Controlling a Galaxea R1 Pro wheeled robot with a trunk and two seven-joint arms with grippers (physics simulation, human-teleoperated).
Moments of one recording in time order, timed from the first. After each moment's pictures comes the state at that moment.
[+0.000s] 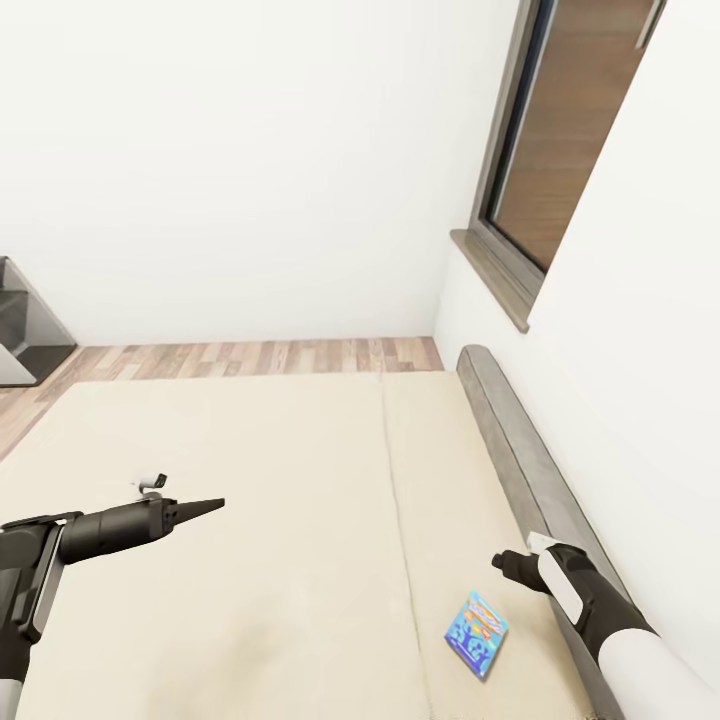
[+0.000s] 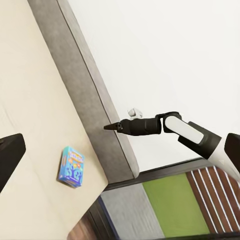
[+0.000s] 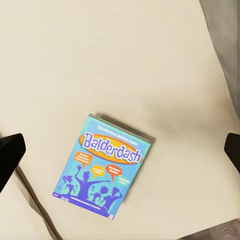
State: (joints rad) left arm -0.47 0.26 0.36 -1.30 -0.03 0.96 -1.57; right arm -0.63 -0.17 0.00 -0.60 -0.42 0.61 -0.13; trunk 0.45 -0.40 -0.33
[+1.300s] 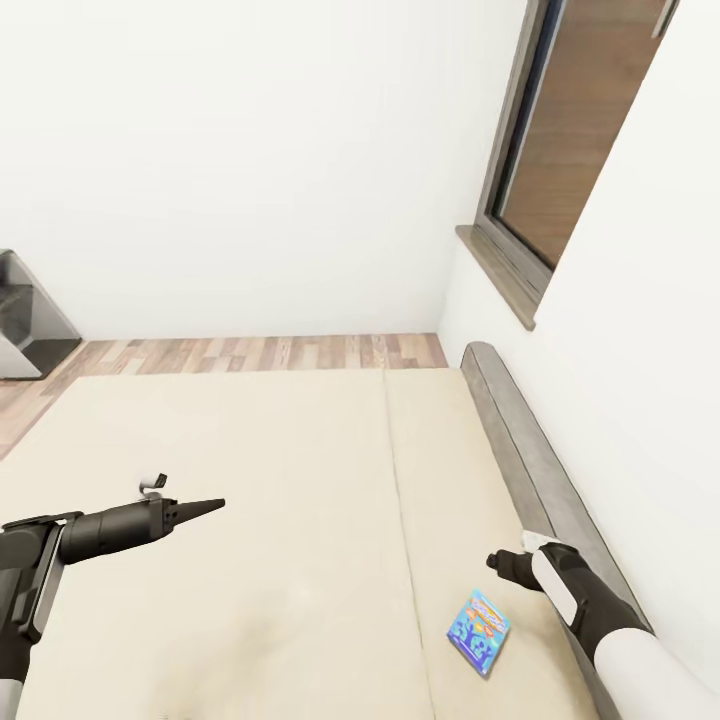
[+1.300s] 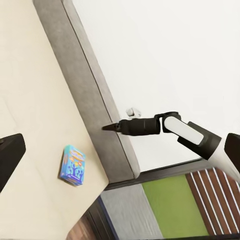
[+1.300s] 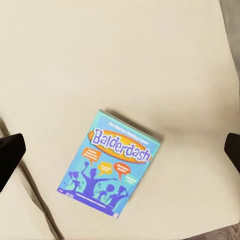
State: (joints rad) left arm -0.47 0.26 0.37 -1.30 -0.03 0.96 -1.57; right arm -0.63 -0.17 0.05 -0.61 -0.42 0.61 -0.13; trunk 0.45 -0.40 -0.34
